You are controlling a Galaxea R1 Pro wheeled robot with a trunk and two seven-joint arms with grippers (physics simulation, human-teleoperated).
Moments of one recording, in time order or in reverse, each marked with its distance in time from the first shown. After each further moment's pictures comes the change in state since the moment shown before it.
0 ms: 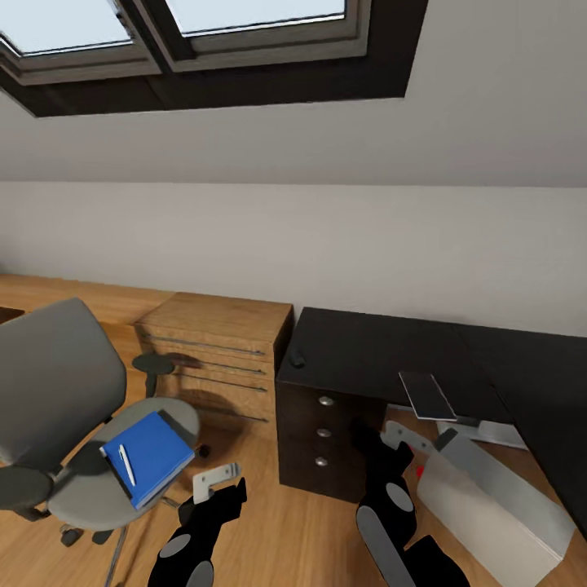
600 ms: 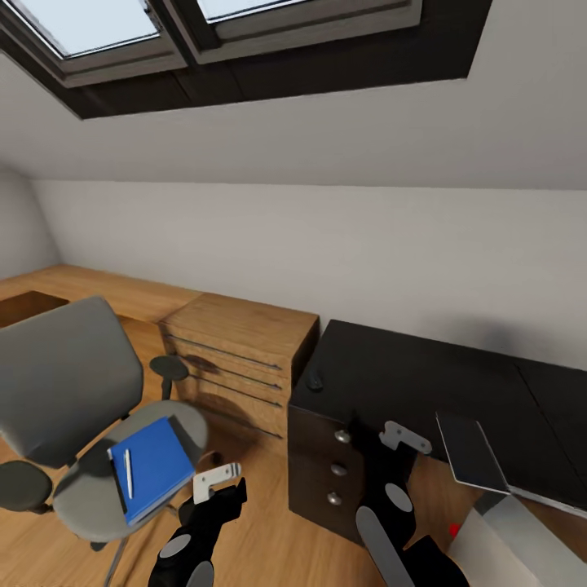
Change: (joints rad) left arm 0.000 0.000 -0.001 0.000 0.000 0.000 0.000; right arm -0.001 0.000 0.003 0.004 0.000 0.001 0.003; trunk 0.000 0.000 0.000
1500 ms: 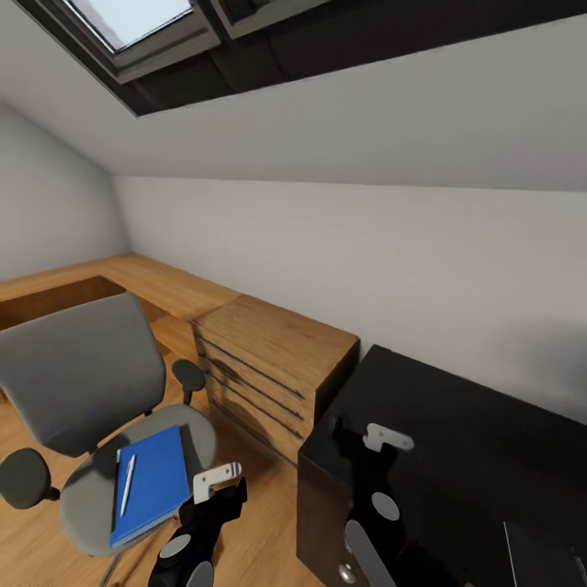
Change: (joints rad) left arm 0.000 0.000 0.000 0.000 0.001 -0.002 -0.003; right arm 0.000 -0.001 0.064 0.047 0.077 0.002 0.081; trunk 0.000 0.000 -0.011
